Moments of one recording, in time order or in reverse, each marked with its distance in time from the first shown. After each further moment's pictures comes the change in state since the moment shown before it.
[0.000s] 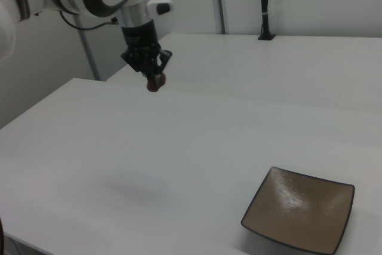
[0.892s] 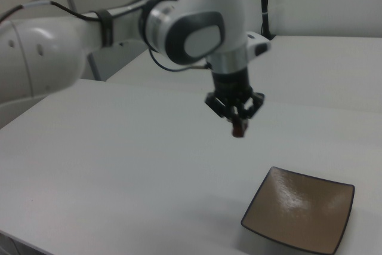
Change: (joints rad) arm -0.365 0.120 -0.007 -0.021 0.000 0.125 -0.456
